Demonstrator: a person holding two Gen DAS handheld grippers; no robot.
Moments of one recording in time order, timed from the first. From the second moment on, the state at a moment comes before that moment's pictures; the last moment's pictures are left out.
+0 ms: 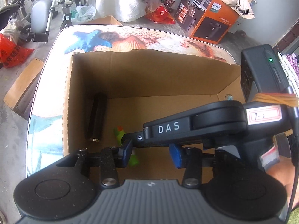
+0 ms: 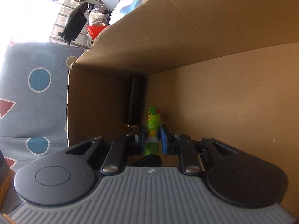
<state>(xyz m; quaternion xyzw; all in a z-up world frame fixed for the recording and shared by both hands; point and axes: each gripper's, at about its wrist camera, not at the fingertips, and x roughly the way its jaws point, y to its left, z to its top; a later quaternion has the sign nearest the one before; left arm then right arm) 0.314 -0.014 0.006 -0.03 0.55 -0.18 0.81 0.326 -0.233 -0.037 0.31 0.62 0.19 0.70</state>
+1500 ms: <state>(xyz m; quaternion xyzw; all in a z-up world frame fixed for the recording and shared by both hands) 0.091 -0.118 -0.055 0.03 0.49 -0.27 0.82 0.041 -0.371 -0.064 0.37 0.48 0.14 0.78</state>
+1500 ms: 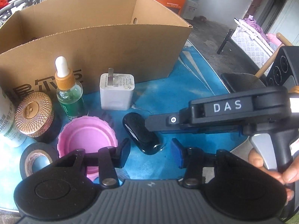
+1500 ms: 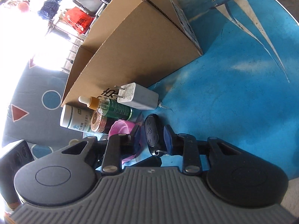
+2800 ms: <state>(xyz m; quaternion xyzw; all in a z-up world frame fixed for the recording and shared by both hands) 0.084 -0.121 -0.036 0.06 0.46 -0.30 0.84 0.040 -0.367 -0.061 0.39 0.45 0.18 0.78</state>
